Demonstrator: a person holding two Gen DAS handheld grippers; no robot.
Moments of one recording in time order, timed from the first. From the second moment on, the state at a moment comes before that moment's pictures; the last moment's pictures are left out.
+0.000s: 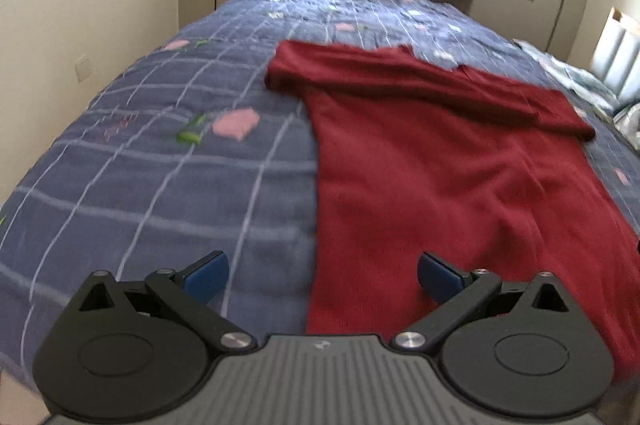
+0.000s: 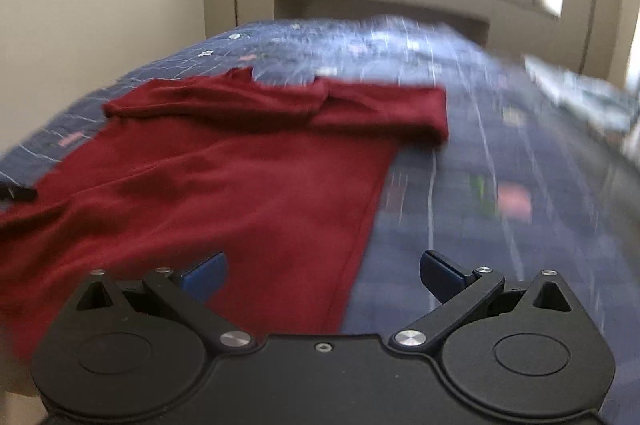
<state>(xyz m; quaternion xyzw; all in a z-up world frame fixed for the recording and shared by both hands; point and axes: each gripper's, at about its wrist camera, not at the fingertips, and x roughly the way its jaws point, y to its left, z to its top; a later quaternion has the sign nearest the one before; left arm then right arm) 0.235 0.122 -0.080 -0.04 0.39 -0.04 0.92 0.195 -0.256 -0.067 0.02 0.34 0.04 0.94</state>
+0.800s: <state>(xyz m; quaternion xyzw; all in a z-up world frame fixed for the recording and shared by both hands) 0.176 0.126 -0.072 -0.08 0.46 -0.08 0.88 0.097 -0.258 -0.058 0.08 0.34 0.01 0.94</state>
